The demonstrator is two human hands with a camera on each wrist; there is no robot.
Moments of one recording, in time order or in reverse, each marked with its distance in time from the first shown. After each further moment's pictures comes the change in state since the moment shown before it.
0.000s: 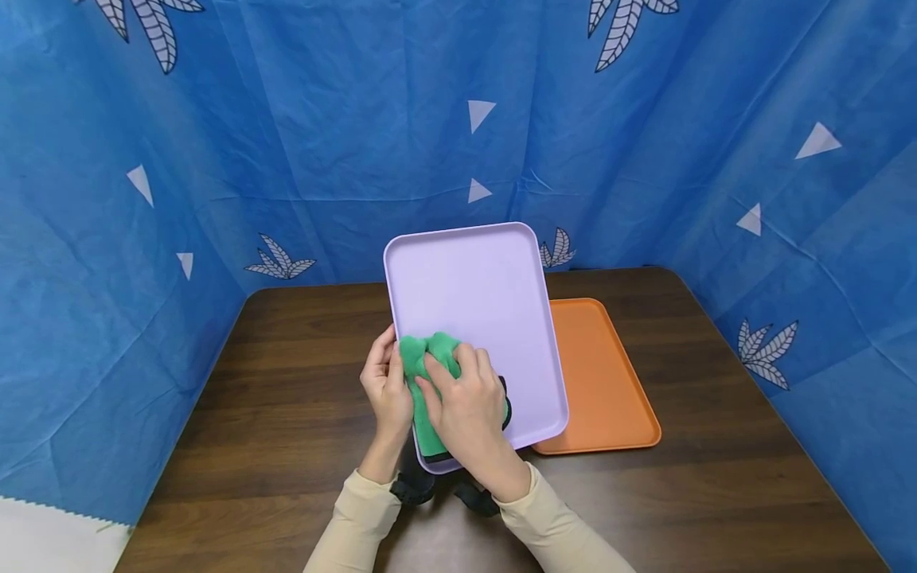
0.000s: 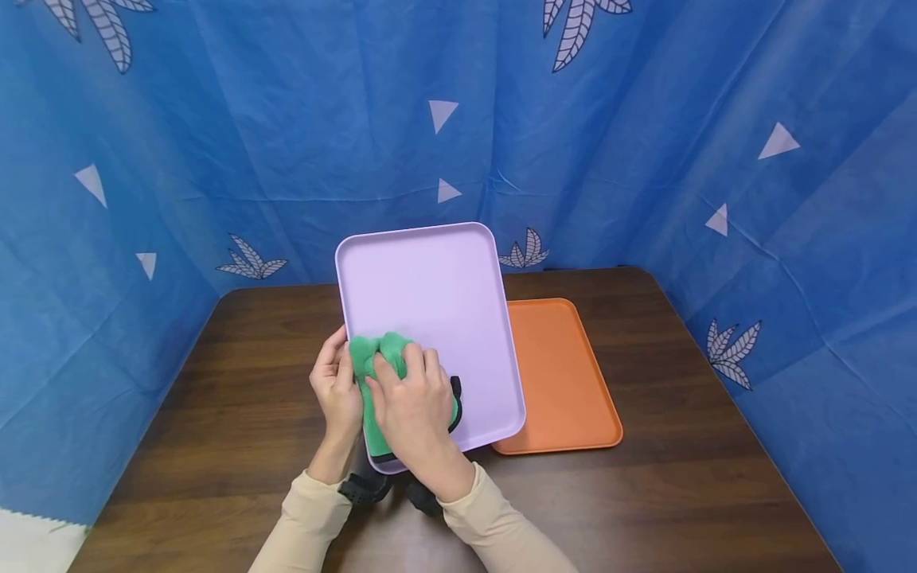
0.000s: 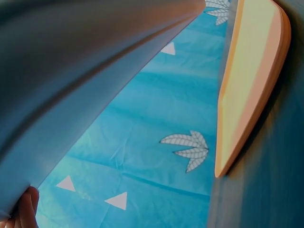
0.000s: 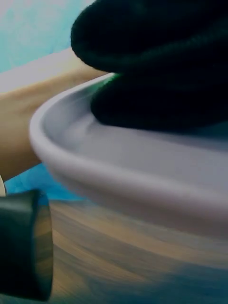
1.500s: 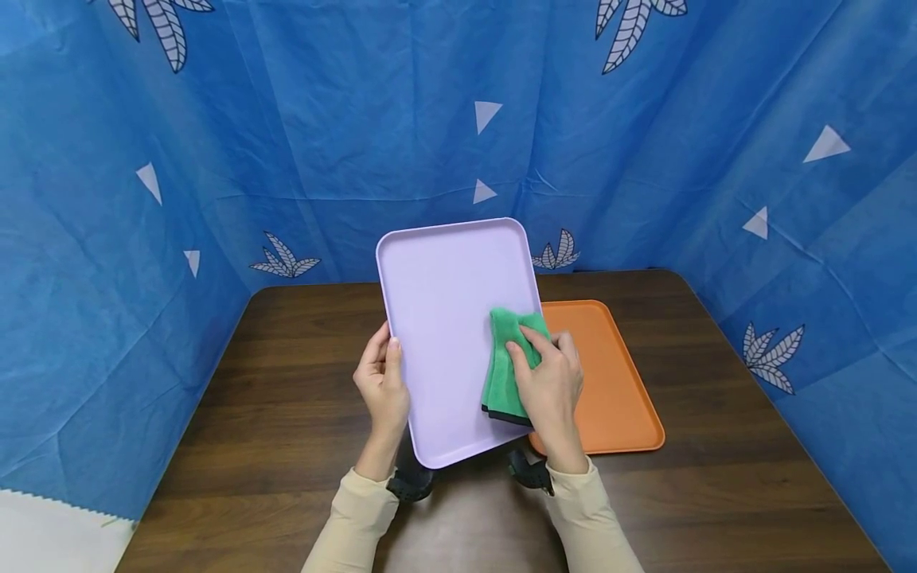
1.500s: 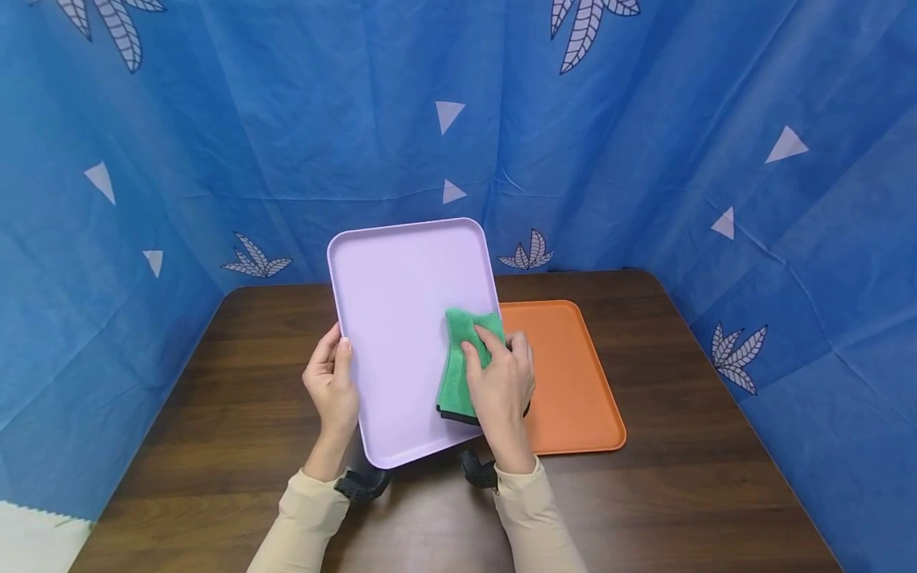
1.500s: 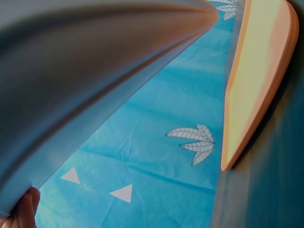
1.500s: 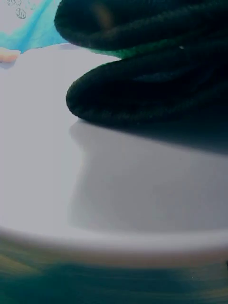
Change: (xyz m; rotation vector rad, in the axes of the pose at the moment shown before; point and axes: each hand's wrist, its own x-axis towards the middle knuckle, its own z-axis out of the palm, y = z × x) left_hand 0.006 0.003 -0.005 0.107 0.102 0.040; right_hand 0.000 0.079 -0.022 0.074 -0.024 0.570
